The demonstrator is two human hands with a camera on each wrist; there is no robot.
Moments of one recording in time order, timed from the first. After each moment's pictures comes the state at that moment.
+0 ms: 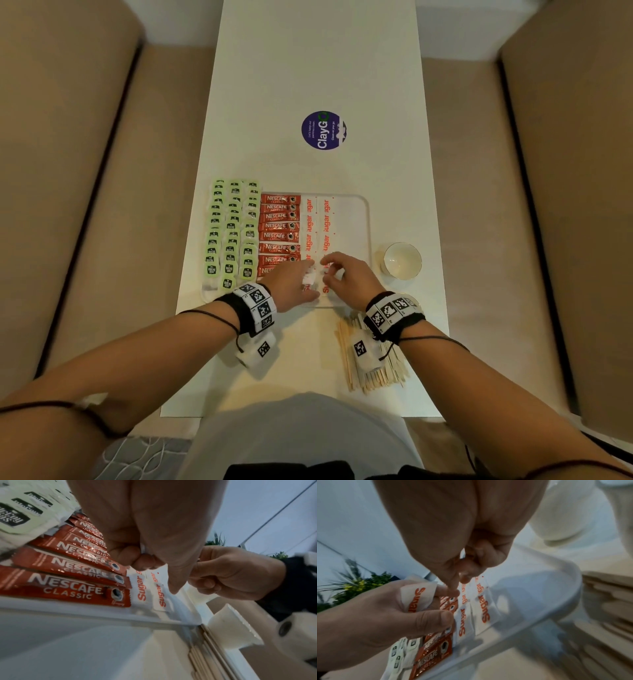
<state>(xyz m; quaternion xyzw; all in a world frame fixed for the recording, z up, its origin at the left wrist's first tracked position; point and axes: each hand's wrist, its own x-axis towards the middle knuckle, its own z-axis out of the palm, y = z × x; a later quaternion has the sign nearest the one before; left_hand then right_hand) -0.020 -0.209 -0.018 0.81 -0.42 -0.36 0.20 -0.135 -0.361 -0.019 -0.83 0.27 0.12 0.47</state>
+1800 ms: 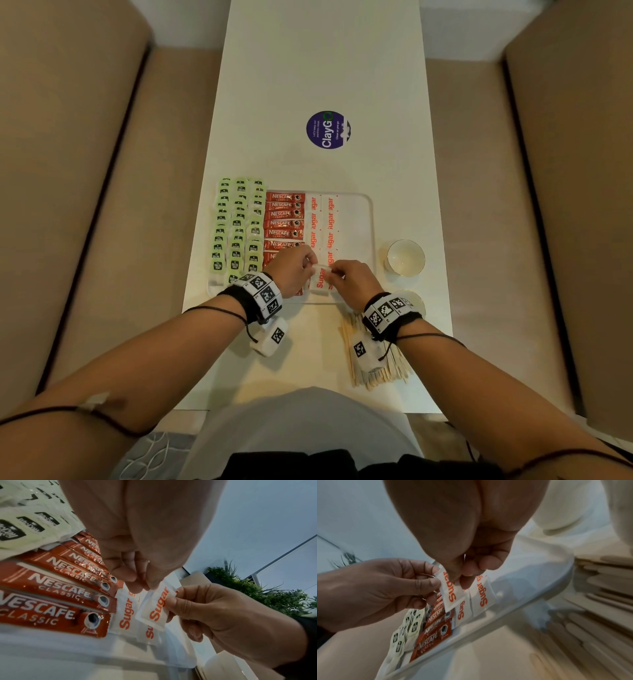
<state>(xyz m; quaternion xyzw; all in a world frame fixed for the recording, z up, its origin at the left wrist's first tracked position) -0.010 -0.215 -0.014 0.84 -0.32 -0.36 0.25 -0.137 -0.350 -0.025 -0.84 0.28 0.14 0.44</state>
